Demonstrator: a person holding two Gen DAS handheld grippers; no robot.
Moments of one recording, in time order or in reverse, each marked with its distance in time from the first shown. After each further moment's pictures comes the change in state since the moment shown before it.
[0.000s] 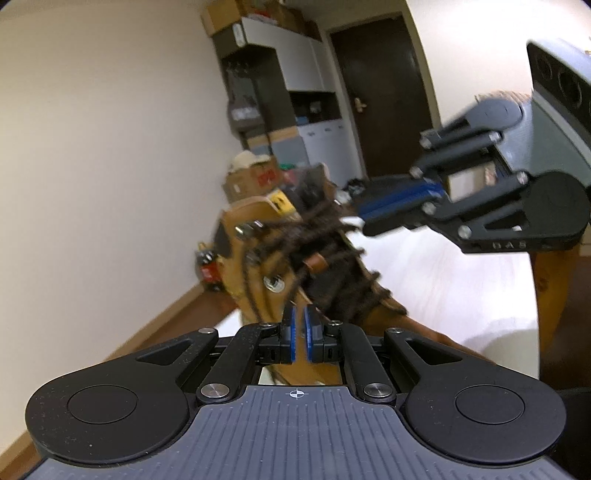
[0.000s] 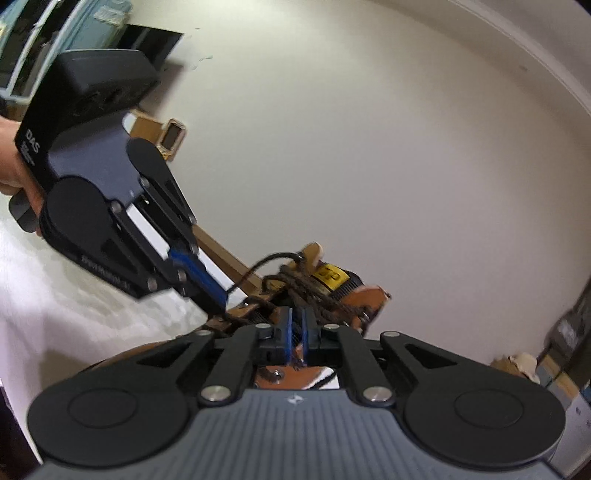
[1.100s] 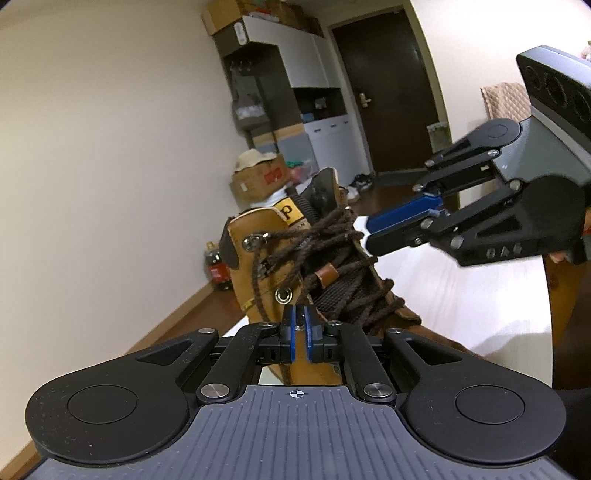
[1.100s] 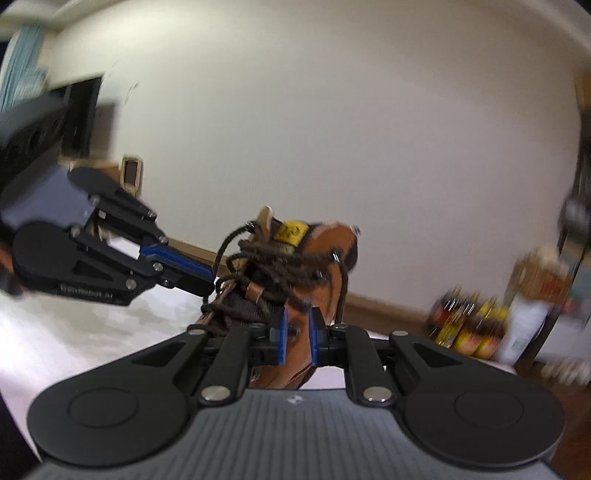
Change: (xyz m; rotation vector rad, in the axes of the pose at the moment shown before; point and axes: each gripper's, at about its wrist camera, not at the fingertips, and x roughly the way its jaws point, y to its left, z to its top) left arm 0.013 0.002 0.000 0.013 0.032 0.001; right arm 0.009 -0.015 -0.009 0.196 0.051 -0.012
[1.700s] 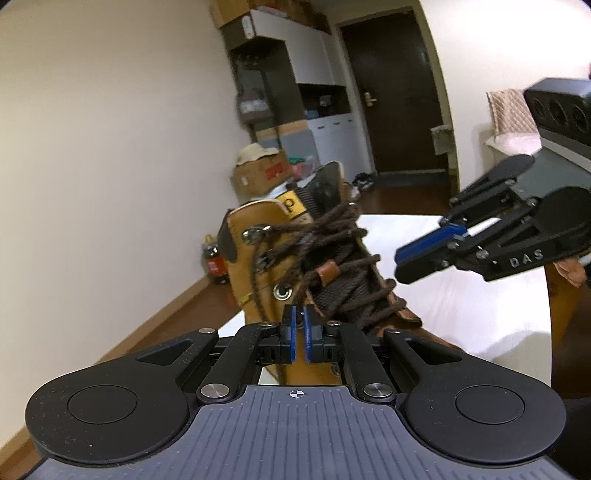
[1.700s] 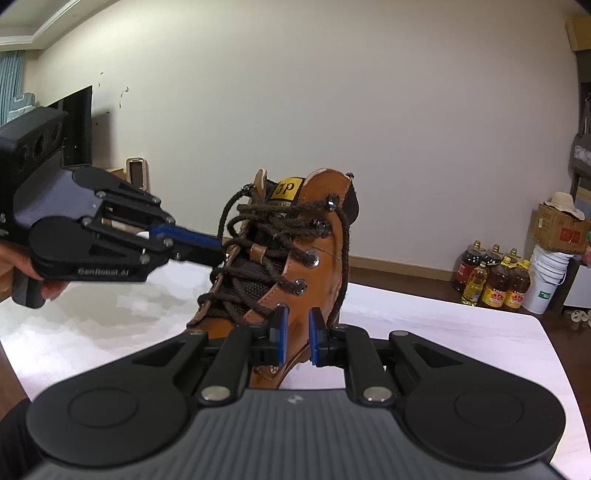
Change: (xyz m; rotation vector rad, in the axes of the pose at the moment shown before) left arm 0.020 0.007 0.011 -0.027 0.014 -0.012; right arm -0.002 -0.028 -0.022 0.292 0.092 0.123
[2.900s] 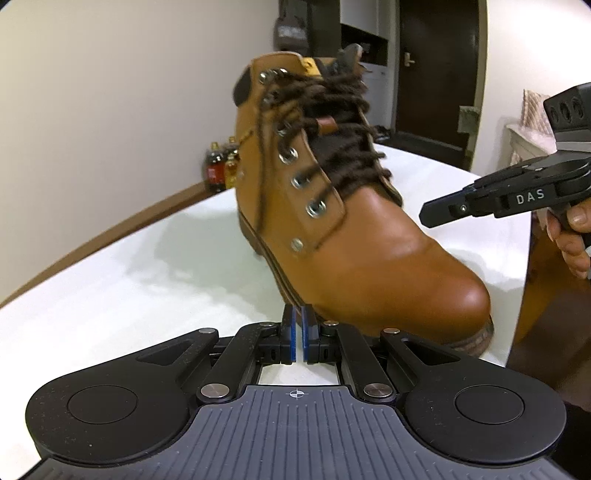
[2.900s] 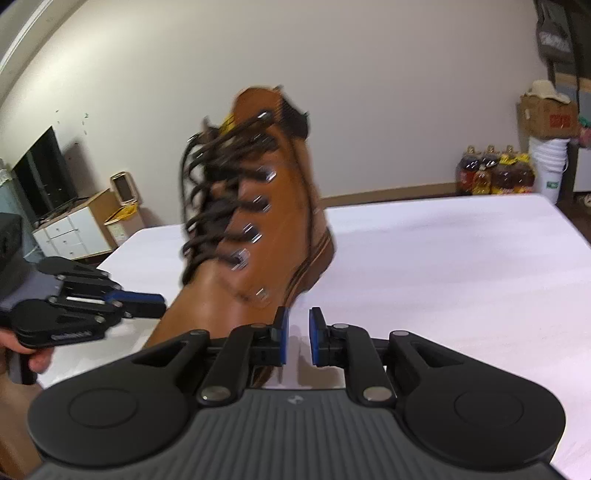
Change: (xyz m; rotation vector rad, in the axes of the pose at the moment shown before) left arm 0.000 0.005 -0.053 -0.279 0.237 -0.042; right arm 0.001 -0.015 -0.041 0.307 0.151 0.079
